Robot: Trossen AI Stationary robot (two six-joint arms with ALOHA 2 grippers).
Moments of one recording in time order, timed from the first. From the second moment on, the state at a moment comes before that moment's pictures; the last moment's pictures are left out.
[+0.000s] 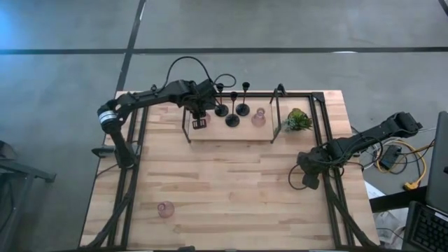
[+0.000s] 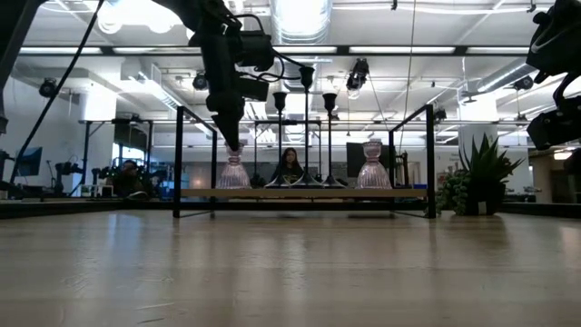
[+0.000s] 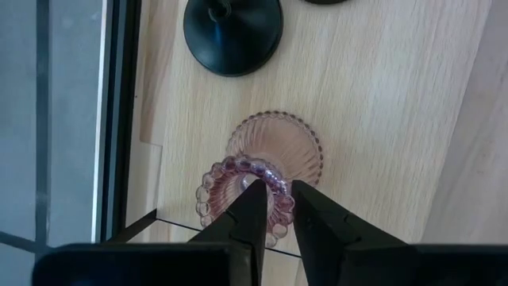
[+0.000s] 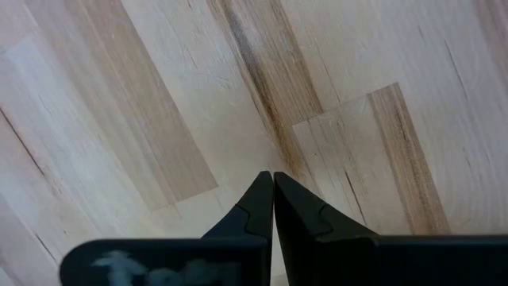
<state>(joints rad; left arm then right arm) 0.48 1.72 1.49 -0.98 -0.13 0.37 0.31 0.81 0.34 -0.90 -0.13 0.81</state>
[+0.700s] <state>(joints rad) 0.48 1.72 1.49 -0.98 -0.09 0.35 0.31 0.81 0.34 -0.90 -0.13 0.81</state>
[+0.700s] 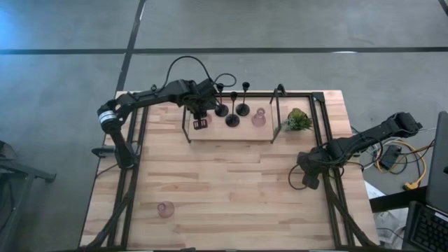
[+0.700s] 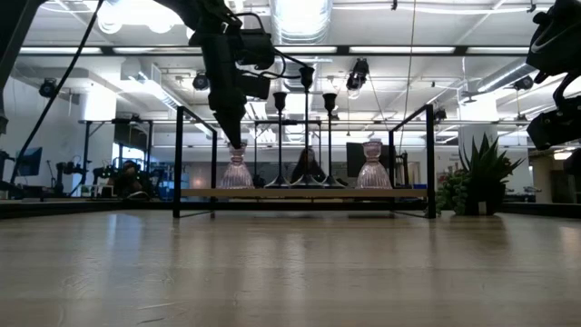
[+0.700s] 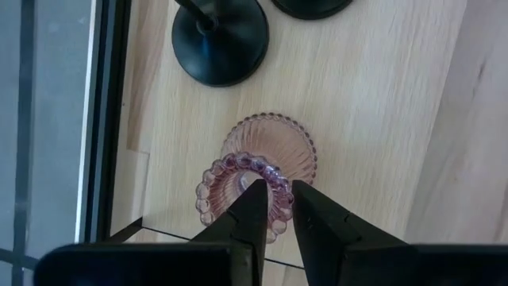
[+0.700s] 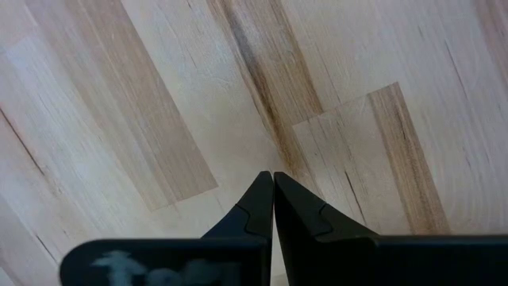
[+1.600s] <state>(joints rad) 0.48 1.72 1.77 -1.38 -0.07 0.23 0.31 0.81 0.34 -0.90 -0.13 0.81</state>
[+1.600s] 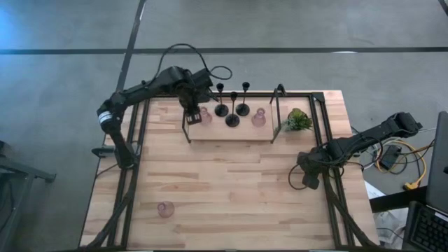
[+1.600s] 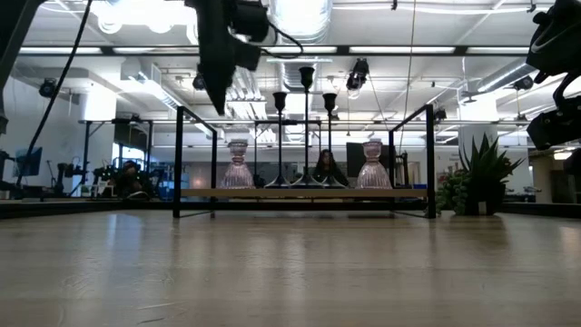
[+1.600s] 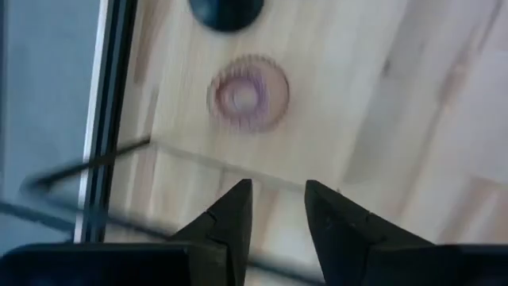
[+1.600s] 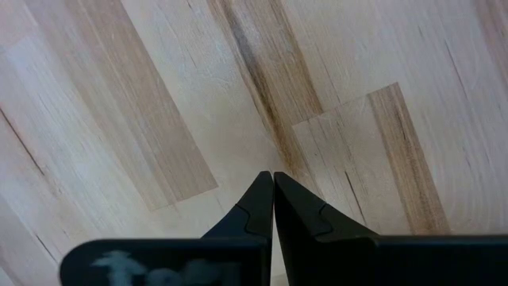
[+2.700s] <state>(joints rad) -0.78 1.31 1.47 -1.51 -0.38 -1.22 0.31 0.81 0.34 -0.90 -0.13 0.81</state>
